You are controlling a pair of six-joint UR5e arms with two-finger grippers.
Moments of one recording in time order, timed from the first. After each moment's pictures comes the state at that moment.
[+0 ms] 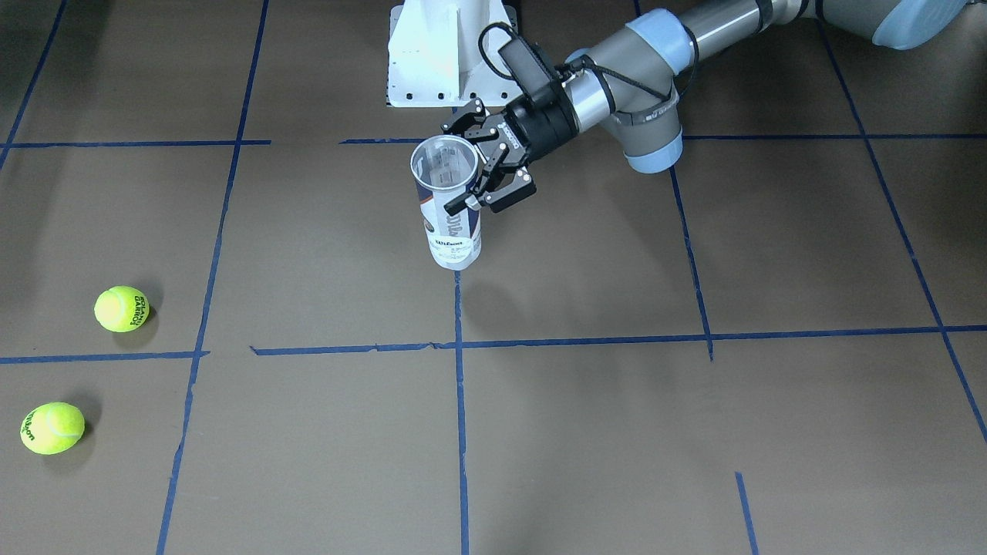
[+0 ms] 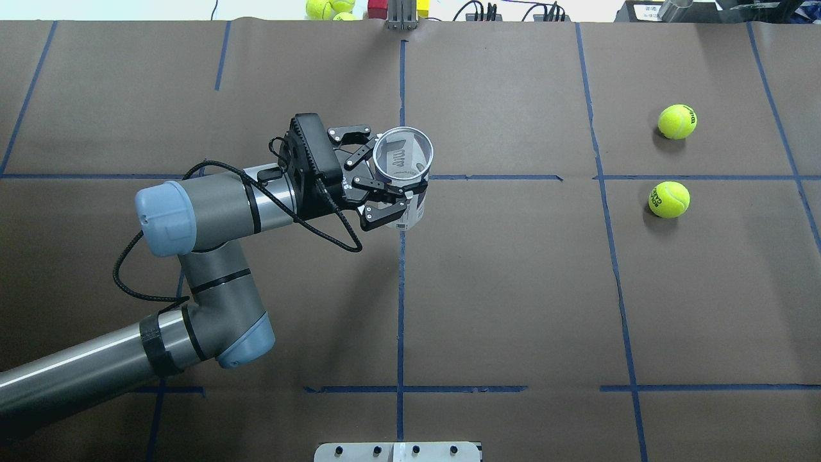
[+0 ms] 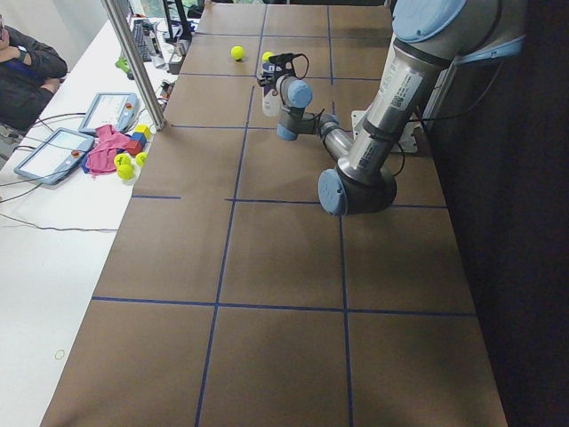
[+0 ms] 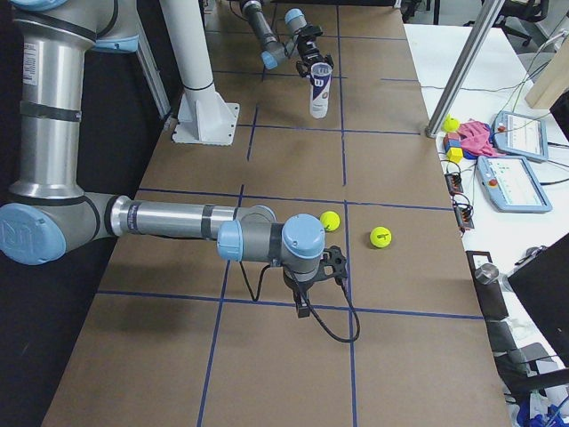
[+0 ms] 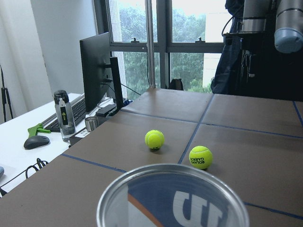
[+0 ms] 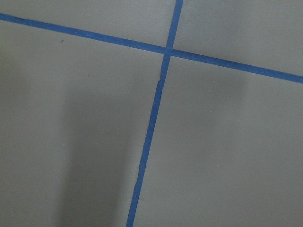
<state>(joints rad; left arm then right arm) -0.53 -2.18 -1.45 -3.07 -1.62 -0.30 1.58 -1.72 1.70 -1.56 2.36 -0.22</state>
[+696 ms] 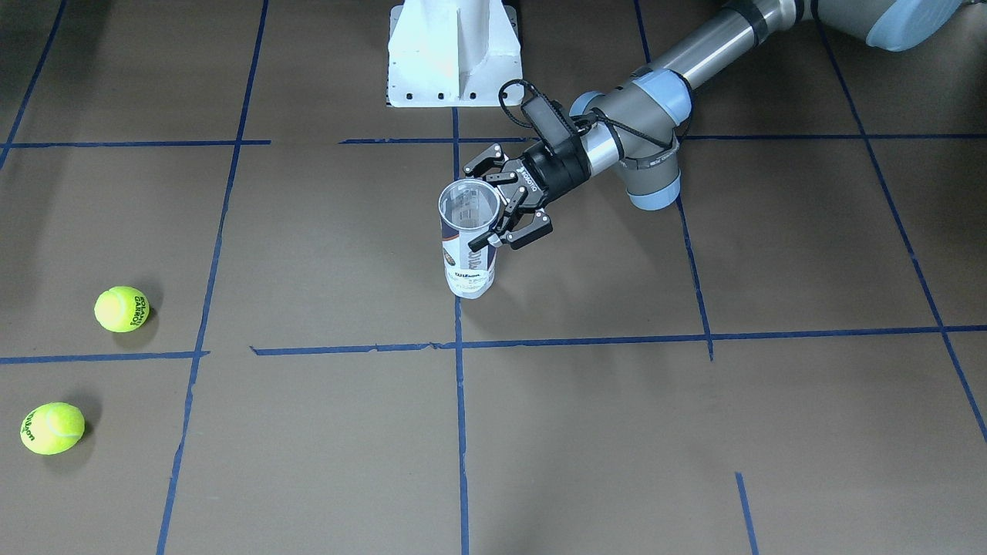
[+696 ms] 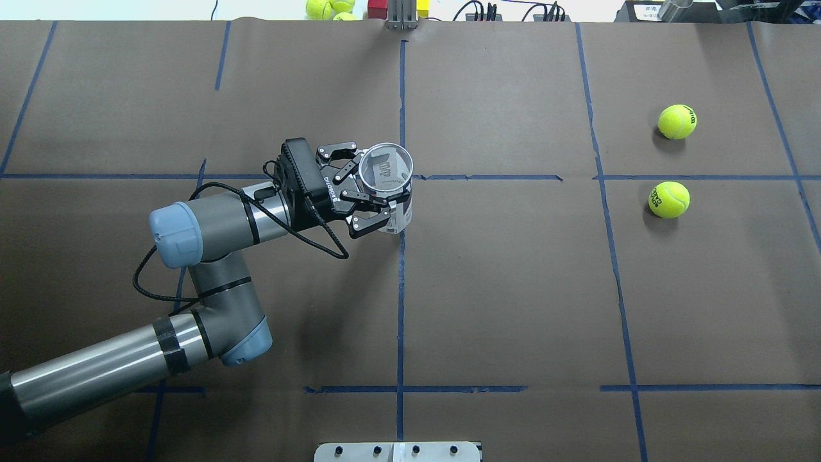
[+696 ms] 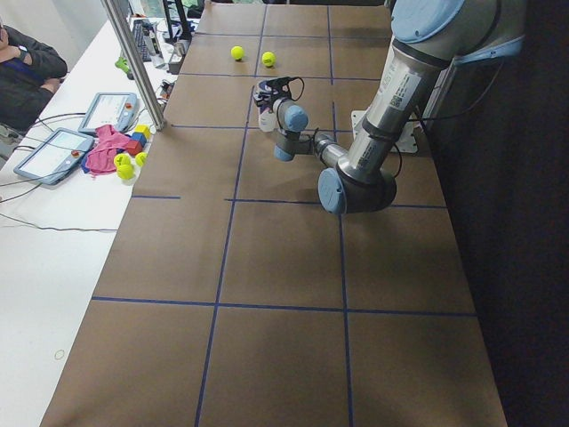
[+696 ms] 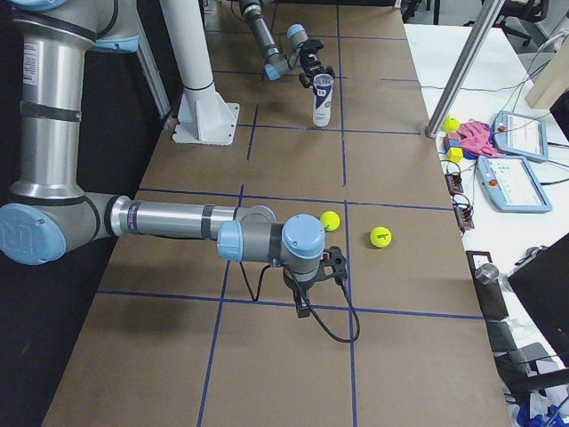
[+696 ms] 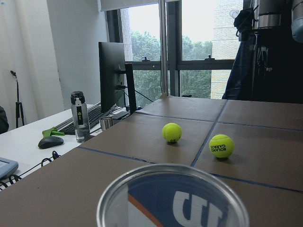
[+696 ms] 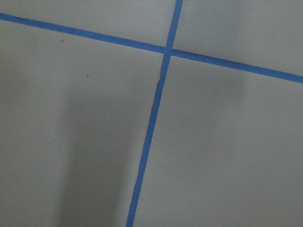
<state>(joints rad) -0.51 -2.19 -1.28 -3.25 -1.58 -0.30 1.58 -1.72 1.70 -1.56 2.36 -0.23</state>
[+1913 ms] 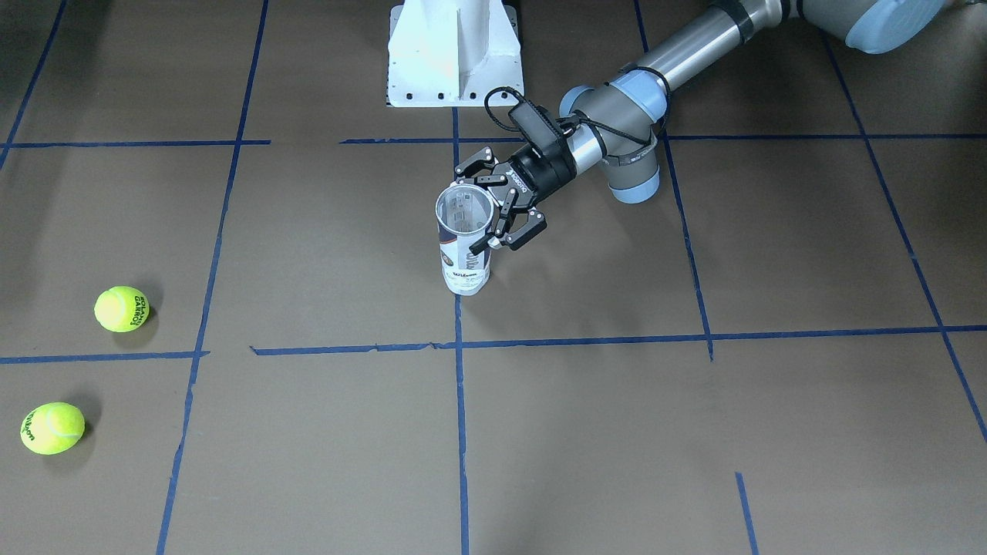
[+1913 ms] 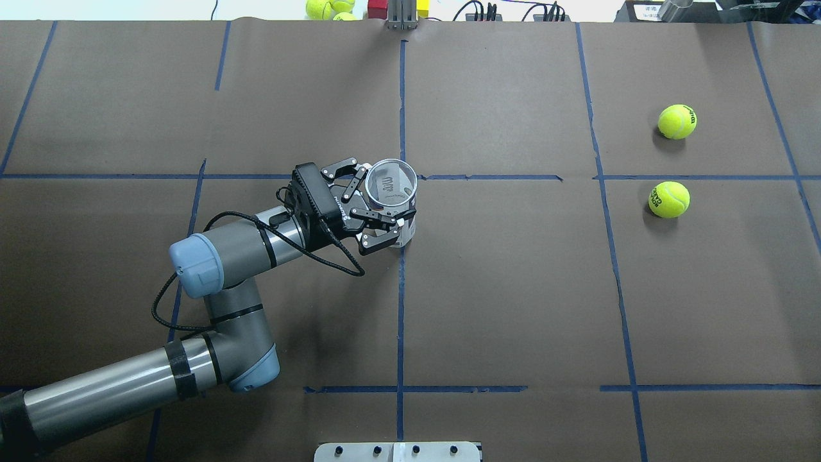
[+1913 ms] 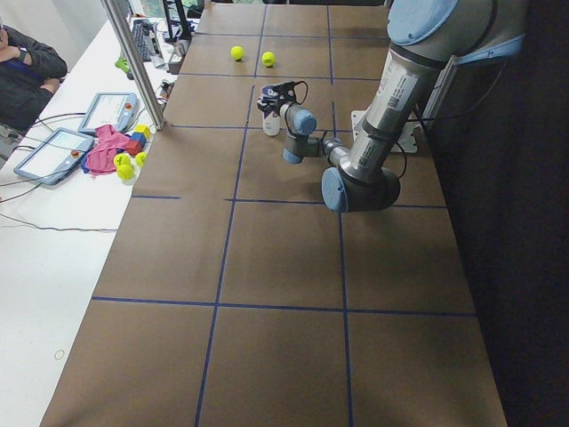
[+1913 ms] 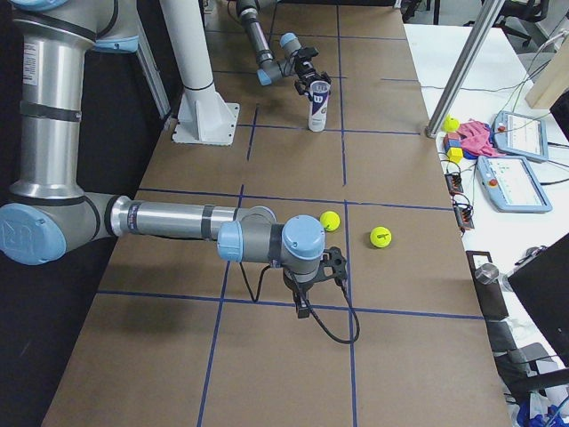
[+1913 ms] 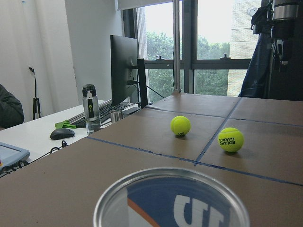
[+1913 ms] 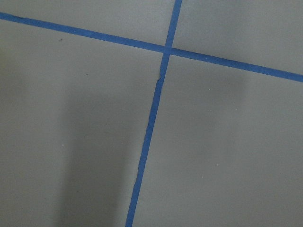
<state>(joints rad) -0.45 -2.19 -1.27 -3.26 -1.45 -0.30 1.58 -1.72 1.70 -1.56 2.36 -0.23</state>
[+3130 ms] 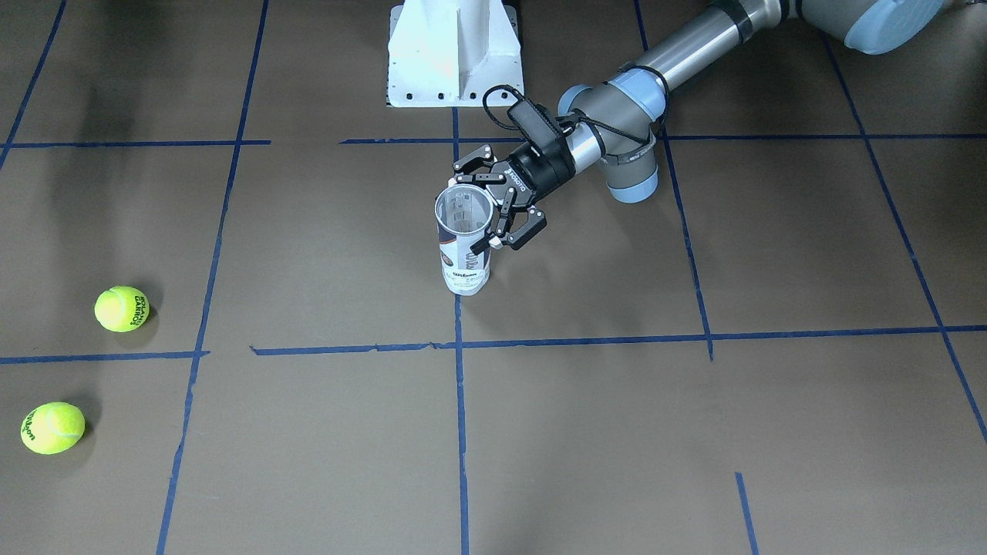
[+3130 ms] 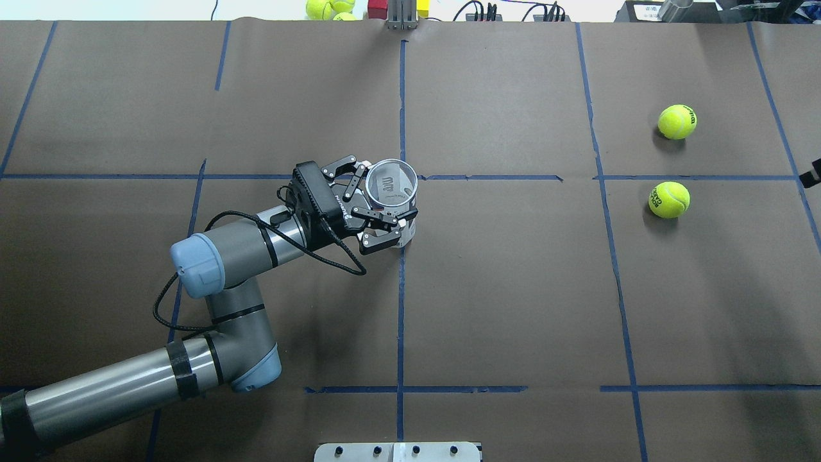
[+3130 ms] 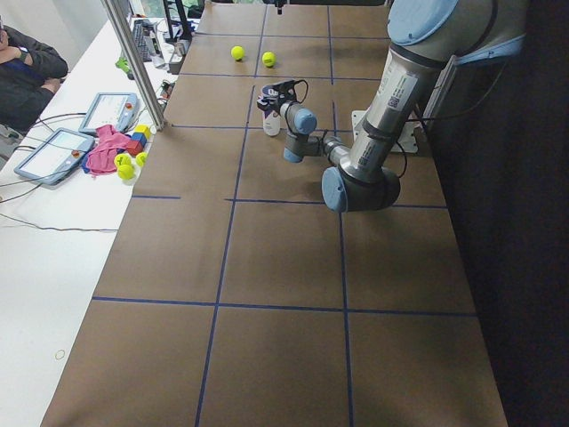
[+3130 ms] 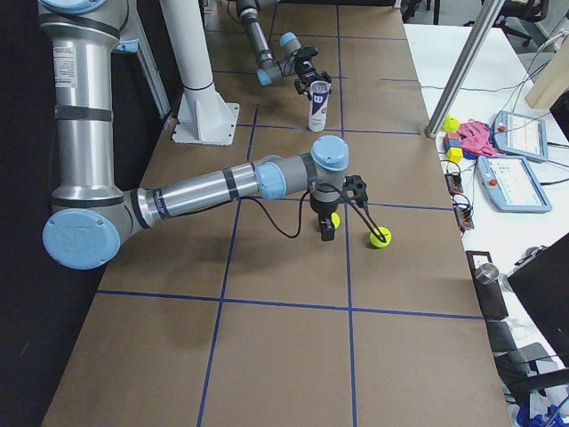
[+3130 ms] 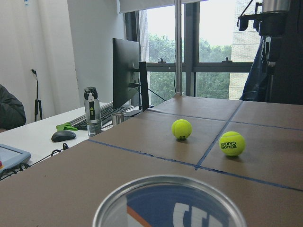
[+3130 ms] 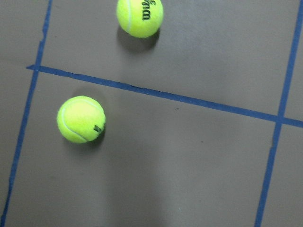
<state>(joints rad) -0.45 -2.19 -1.27 -3.26 -1.45 -0.30 1.30 -1.56 1.89 -1.56 2.35 0.19</state>
